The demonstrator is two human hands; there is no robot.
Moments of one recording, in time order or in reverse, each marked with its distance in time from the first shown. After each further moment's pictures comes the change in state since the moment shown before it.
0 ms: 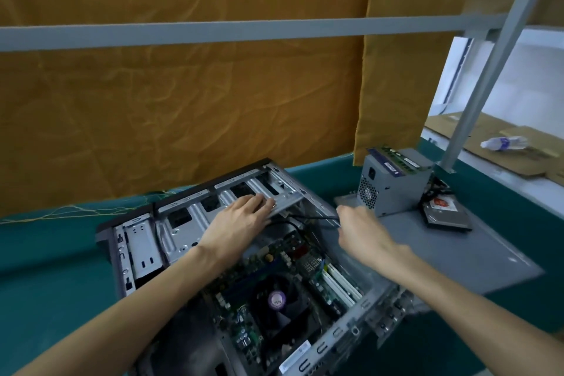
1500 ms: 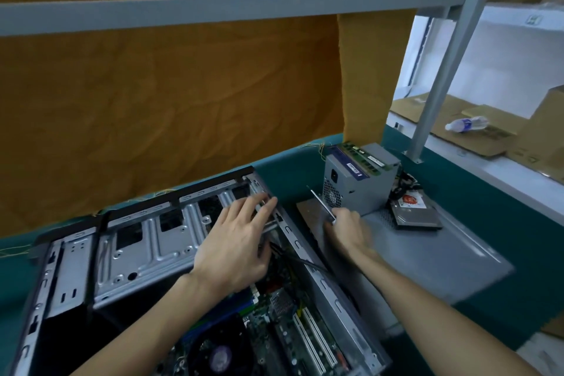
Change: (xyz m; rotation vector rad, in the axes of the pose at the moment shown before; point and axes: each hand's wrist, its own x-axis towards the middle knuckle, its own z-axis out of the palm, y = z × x) left_hand 0.077 0.070 0.003 -0.219 -0.007 -0.055; right_hand 0.103 0.122 0.093 0.309 0.083 0.371
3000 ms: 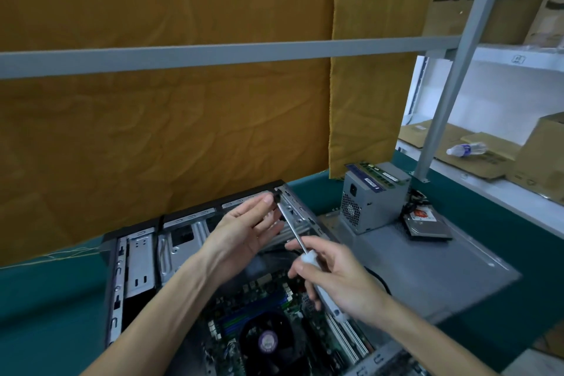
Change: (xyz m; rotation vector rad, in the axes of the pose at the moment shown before) left_hand -0.023 -0.020 -0.079 -2.100 -0.012 -0.672; right_hand -0.186 -0.113 -0.072 0.928 -0.466 -0.398
